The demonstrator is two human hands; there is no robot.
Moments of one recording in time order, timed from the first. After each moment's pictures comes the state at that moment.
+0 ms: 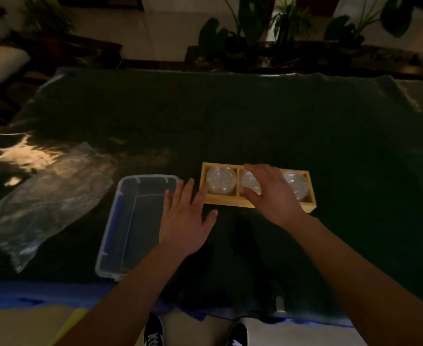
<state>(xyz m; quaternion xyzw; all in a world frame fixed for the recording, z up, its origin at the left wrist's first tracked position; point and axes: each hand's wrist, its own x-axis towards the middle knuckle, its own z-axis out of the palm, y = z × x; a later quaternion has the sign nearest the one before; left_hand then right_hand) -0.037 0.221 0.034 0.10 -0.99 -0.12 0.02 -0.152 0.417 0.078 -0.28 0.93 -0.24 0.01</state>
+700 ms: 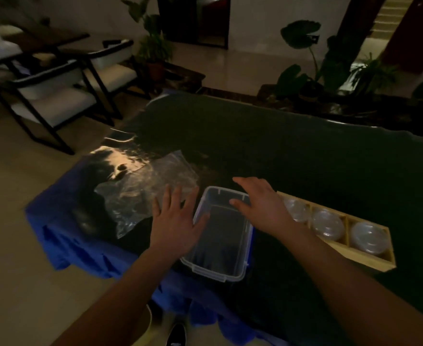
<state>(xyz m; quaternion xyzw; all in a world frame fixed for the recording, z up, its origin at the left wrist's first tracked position) 0.082 0.083 0.094 0.29 -0.95 -0.09 0.05 -0.088 0.236 0.120 -0.45 0.86 -0.24 0.05</state>
